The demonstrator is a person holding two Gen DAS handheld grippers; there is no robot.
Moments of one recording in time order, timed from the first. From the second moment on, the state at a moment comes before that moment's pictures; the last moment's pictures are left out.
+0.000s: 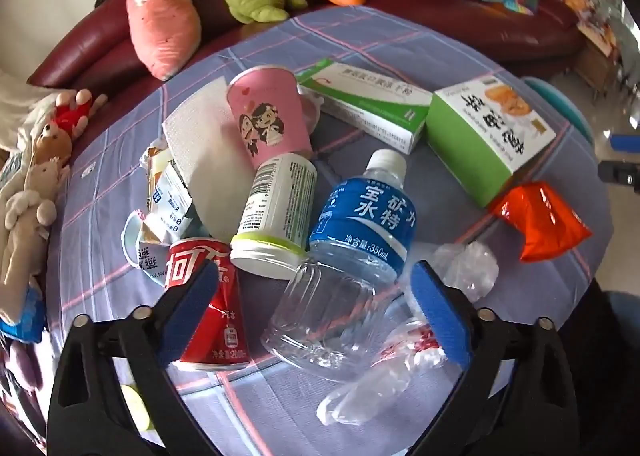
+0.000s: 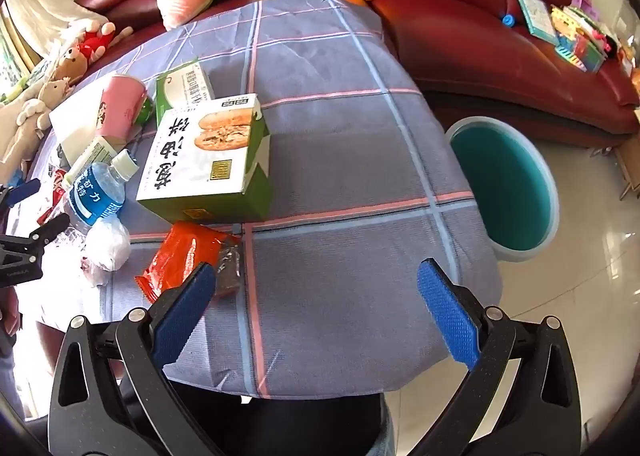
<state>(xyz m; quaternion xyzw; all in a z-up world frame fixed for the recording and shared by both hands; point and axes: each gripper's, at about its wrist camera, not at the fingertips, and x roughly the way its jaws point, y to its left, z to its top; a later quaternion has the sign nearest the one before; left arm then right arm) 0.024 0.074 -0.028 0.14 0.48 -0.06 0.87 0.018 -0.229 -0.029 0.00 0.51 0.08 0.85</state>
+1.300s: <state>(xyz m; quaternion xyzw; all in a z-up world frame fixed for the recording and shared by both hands) 0.058 0.046 -0.059 0.07 0.52 -0.14 0.84 0.114 -0.178 -0.039 0.18 0.58 0.30 0.73</state>
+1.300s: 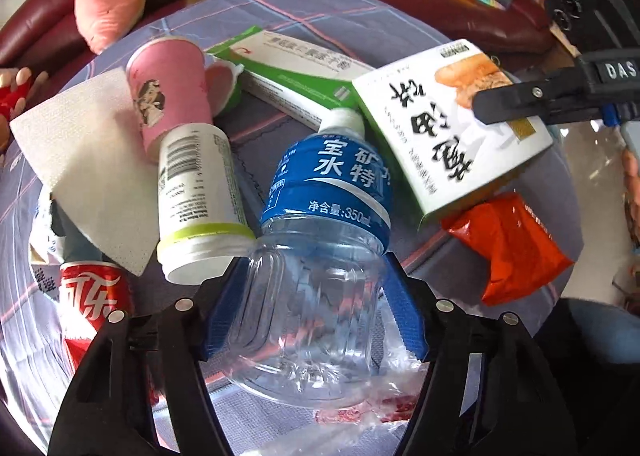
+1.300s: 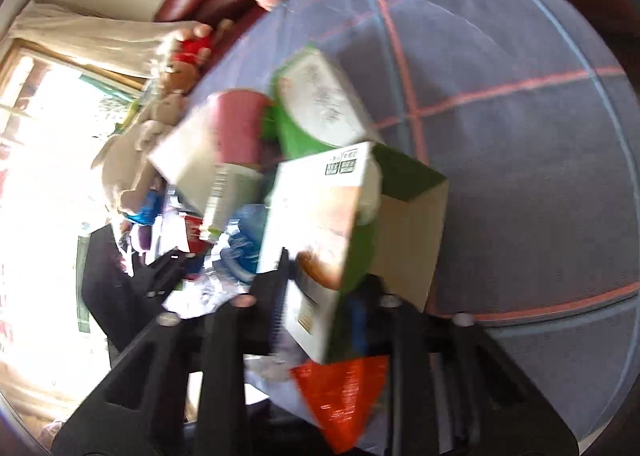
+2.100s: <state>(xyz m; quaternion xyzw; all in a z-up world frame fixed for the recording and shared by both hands) 0.078 -0.039 0.015 0.05 0.46 -0.20 0.86 0.087 -0.304 0.061 0.17 0.48 0.19 0.84</state>
